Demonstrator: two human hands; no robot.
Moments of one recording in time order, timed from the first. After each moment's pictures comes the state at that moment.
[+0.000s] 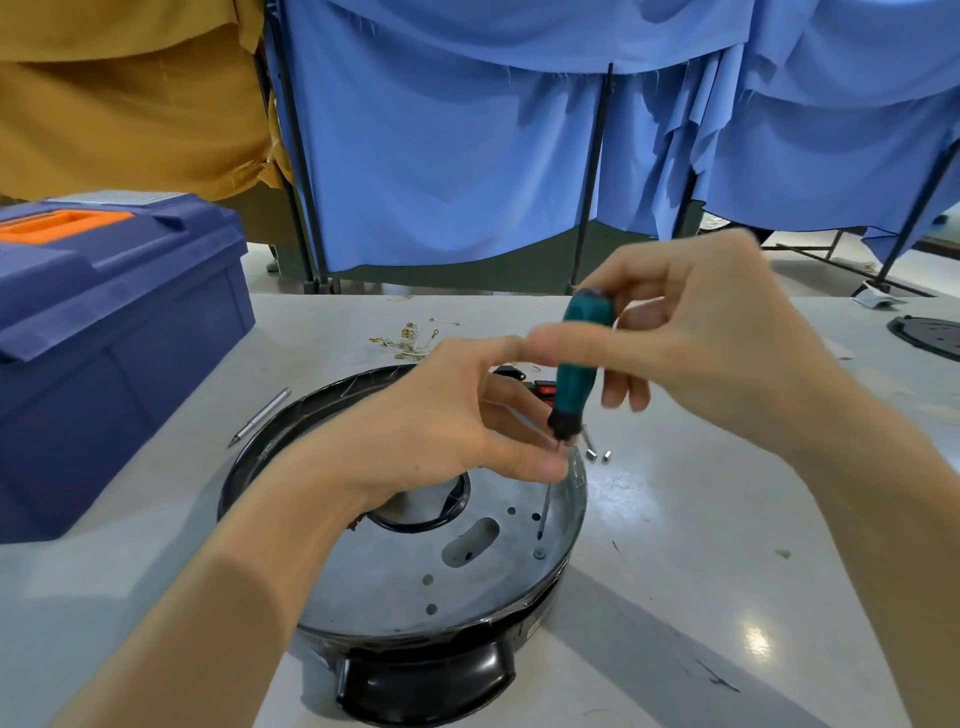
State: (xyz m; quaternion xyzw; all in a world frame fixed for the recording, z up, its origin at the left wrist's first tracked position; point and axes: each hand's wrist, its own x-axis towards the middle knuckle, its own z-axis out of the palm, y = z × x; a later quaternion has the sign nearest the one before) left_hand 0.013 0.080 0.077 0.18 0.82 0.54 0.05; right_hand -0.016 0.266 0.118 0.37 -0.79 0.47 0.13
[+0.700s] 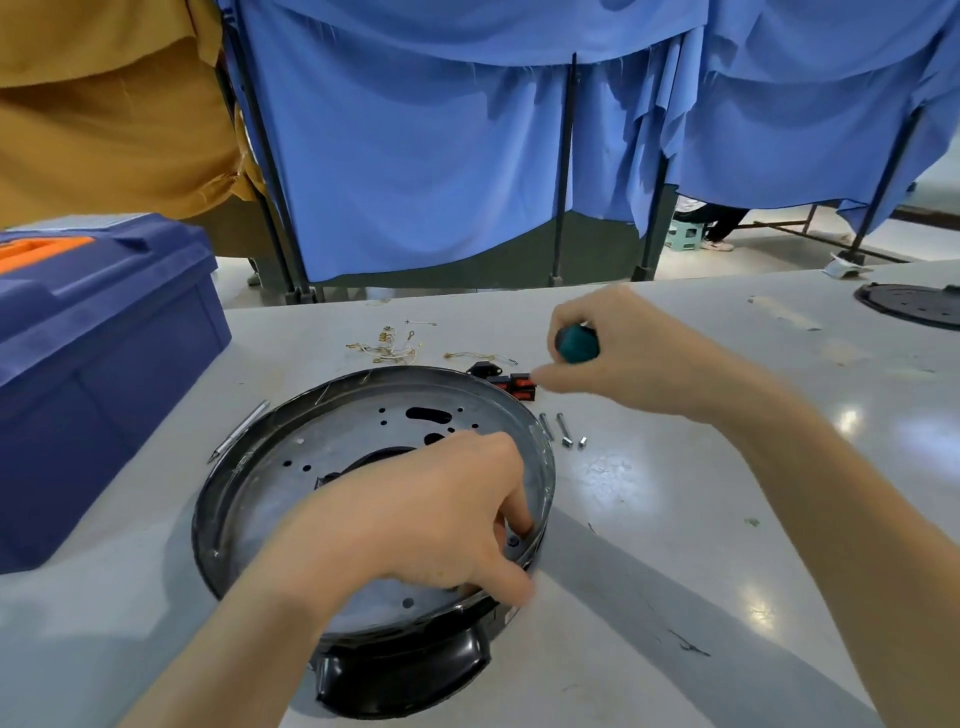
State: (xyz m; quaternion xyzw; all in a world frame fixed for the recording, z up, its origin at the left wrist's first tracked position) left_hand 0.035 0.108 0.065 0.20 0.95 0.19 0.15; right_hand -0.061 0.280 0.088 0.31 -0.89 0.32 0.05
